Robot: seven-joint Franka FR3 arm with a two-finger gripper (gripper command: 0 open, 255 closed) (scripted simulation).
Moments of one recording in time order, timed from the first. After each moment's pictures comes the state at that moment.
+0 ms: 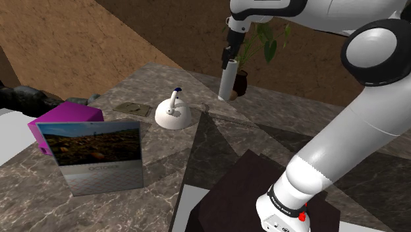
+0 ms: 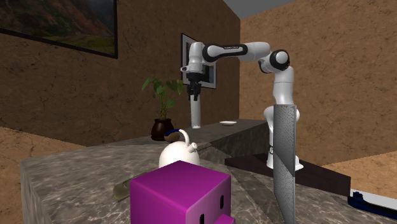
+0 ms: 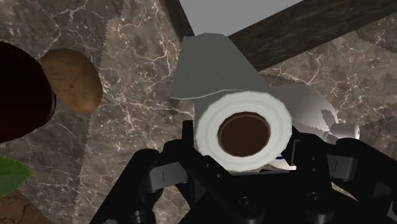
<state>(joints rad) -0.22 -0.11 -0.13 -1.81 -0.04 1.78 -0.51</state>
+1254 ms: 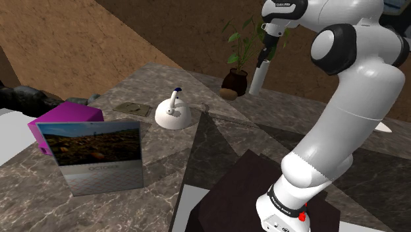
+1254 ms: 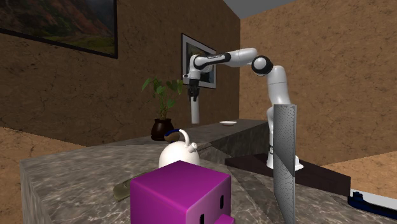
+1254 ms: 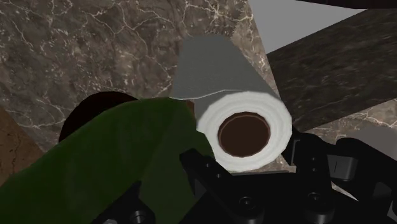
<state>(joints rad) -0.44 0.11 -0.37 -1.56 0.05 1.74 -0.98</state>
